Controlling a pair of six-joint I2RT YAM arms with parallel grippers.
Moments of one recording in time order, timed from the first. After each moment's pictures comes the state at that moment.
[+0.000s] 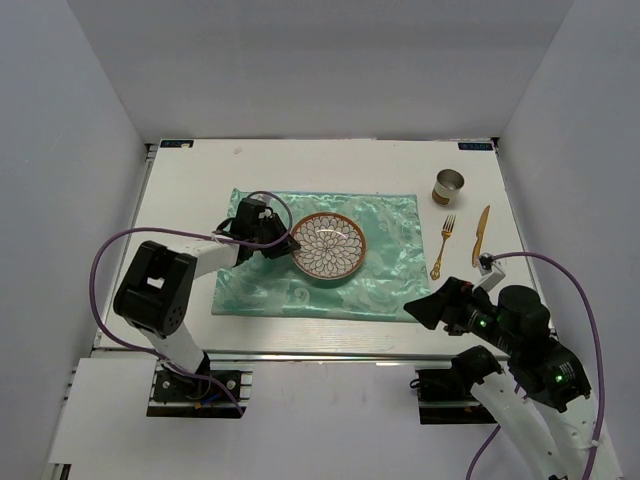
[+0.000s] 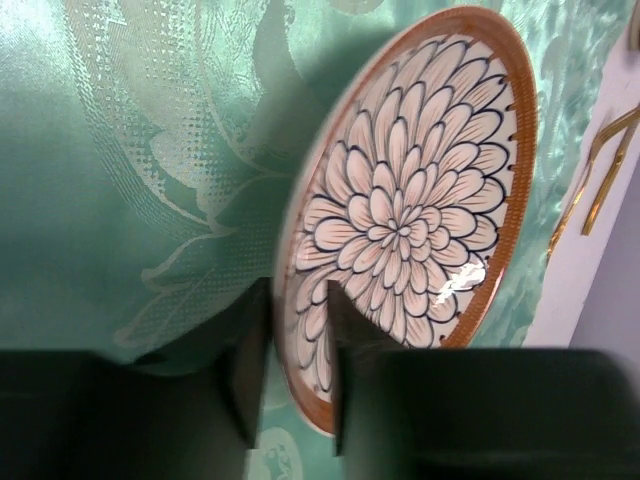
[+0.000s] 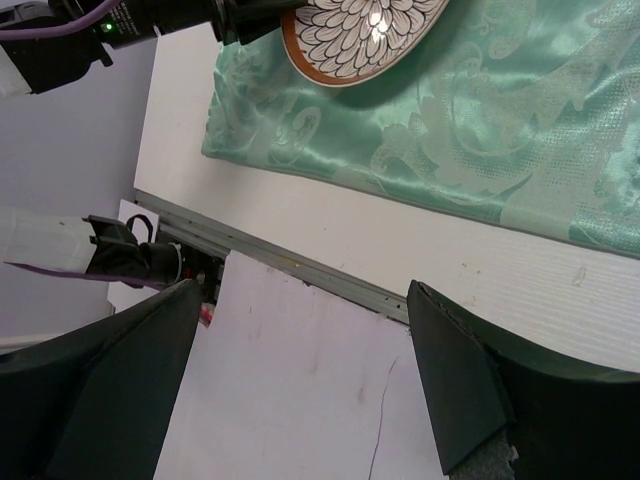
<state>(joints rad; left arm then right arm) -0.39 1.68 0.84 0.08 0.27 -0.79 0.47 0.22 0.72 -0.92 -0.28 0.72</state>
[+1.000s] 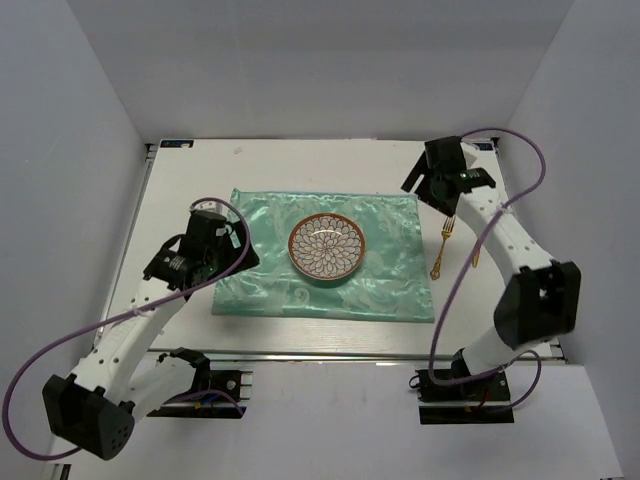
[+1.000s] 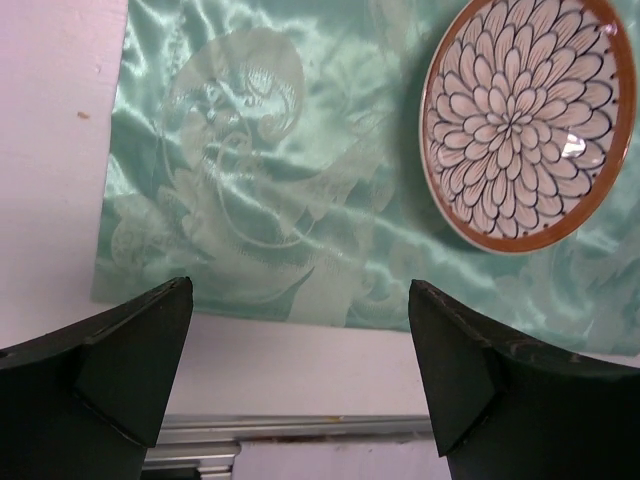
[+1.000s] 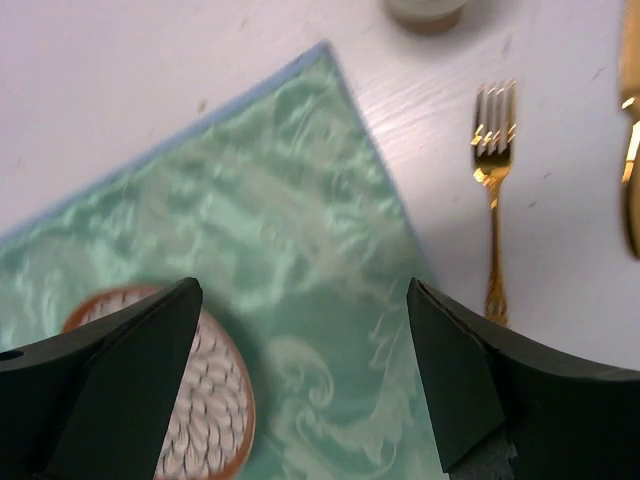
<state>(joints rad) -0.39 0.99 0.90 -0.74 -0.14 -0.63 0.32 1.49 1.32 -0.68 0.27 0.70</state>
